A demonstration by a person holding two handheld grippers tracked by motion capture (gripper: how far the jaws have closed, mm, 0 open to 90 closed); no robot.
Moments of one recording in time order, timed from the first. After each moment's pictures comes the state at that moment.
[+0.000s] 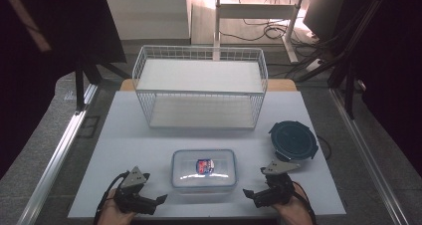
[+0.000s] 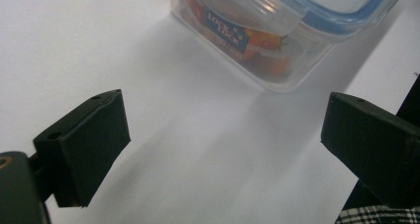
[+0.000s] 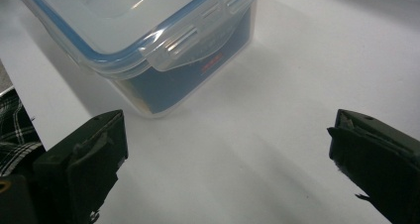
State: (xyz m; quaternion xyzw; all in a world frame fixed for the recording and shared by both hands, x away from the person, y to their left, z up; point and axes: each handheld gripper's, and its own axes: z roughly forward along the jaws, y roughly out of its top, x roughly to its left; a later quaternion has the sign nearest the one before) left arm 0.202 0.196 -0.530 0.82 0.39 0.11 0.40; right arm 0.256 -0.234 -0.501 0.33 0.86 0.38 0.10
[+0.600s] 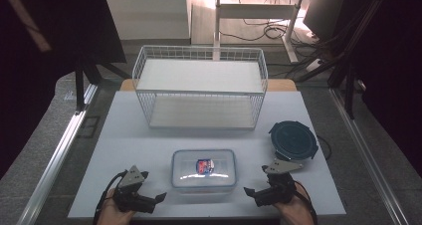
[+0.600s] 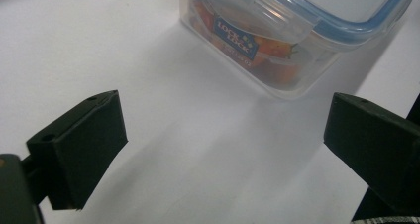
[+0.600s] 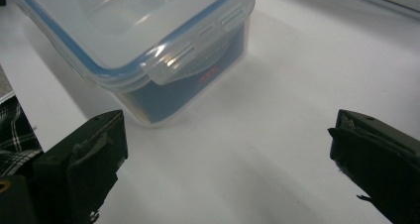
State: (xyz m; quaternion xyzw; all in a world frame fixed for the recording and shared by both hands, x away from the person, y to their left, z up) left arm 0.204 0.200 -0.530 0.81 0.40 0.11 0.41; right arm 0.255 -0.236 -0.495 0.32 0.85 0.40 0.11
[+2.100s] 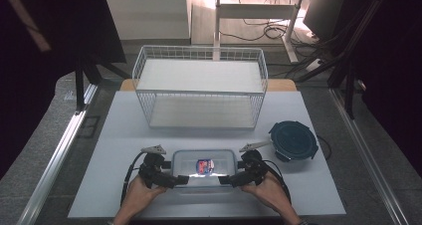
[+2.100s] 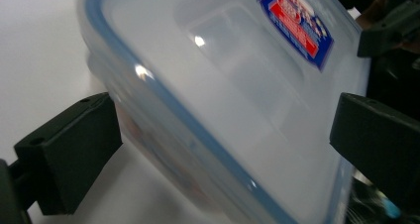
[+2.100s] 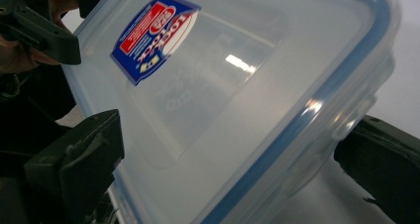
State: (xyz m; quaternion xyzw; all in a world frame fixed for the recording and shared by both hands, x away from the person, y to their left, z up) left arm 0.276 0.157 -0.522 0.79 0.42 -0.09 0.44; right arm 0.306 -0.172 -0.502 0.37 0.84 0.39 -0.09
